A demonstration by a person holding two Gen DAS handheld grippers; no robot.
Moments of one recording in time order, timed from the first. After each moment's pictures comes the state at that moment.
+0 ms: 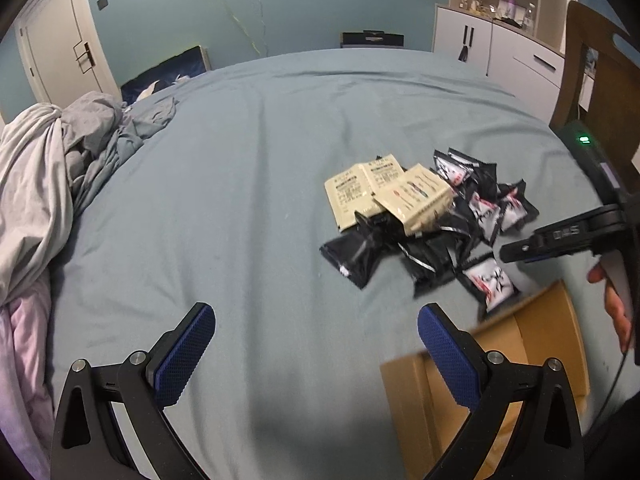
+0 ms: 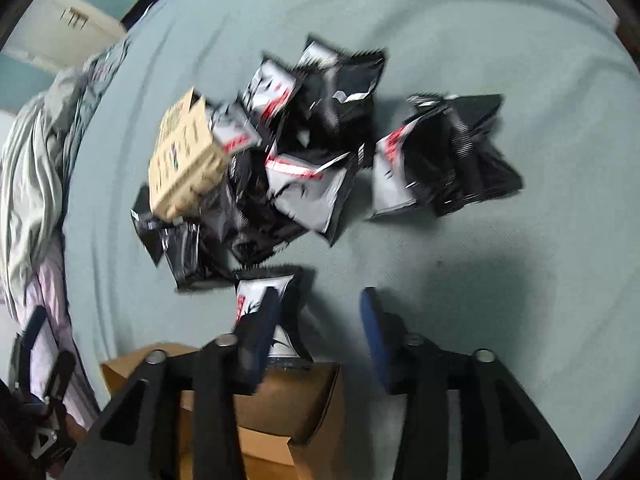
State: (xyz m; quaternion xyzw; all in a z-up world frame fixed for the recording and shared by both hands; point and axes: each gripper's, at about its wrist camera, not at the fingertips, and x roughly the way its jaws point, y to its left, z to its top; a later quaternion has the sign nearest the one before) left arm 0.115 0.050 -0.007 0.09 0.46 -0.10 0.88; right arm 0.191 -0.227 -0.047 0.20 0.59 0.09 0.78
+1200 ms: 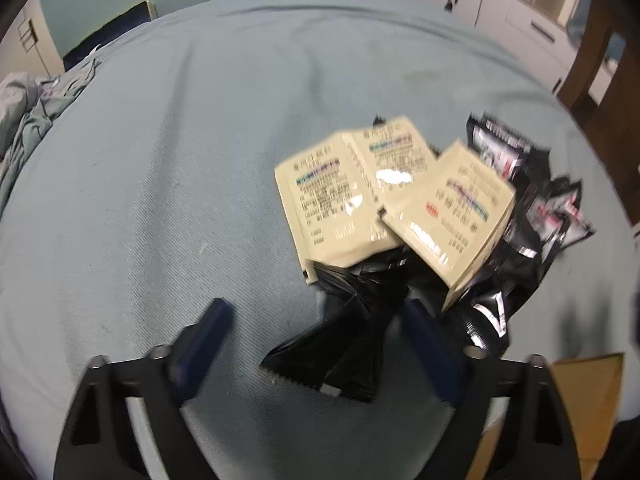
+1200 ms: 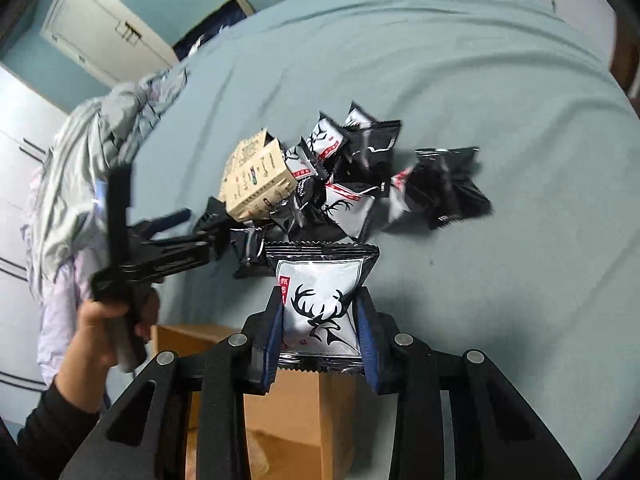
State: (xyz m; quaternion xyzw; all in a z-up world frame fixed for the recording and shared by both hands) left arm 0.224 0.011 -0.100 0.10 0.55 -0.16 0.82; right arm 0.101 -0.264 0.020 0.20 0.49 0.15 0.84
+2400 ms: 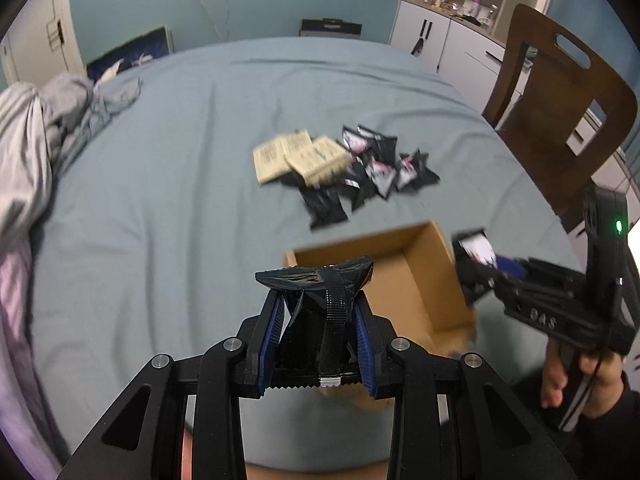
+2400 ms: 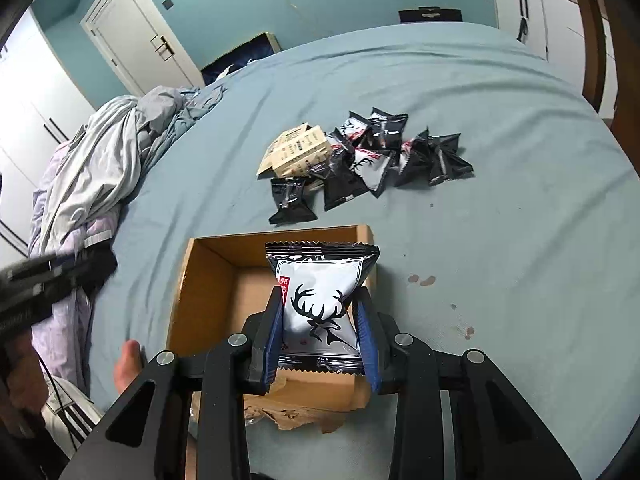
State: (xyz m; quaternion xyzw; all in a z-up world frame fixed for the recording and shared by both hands) left arm 0.010 0.032 0.045 0.04 0.50 -0.18 0.84; right arm -0.009 -0.224 0.011 0.14 0.42 0.14 0.89
